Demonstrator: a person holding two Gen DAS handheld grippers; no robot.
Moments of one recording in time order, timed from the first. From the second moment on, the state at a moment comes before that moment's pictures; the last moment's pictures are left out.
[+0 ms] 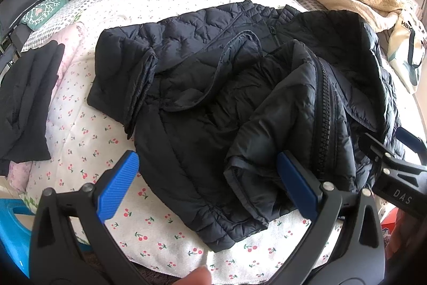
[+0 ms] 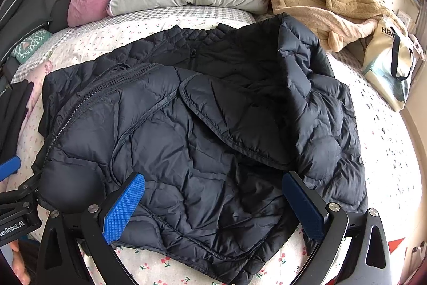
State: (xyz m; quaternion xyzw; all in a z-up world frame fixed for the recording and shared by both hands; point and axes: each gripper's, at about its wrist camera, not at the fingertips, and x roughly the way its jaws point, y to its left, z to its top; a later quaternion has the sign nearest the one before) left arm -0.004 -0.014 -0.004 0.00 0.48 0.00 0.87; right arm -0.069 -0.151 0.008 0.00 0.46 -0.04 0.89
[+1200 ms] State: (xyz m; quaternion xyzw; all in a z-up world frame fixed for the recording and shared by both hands) left arm -0.004 -0.016 -0.005 0.00 0.49 0.00 0.87; right arm -0.070 -0.153 0.006 0.00 0.46 -0.04 0.88
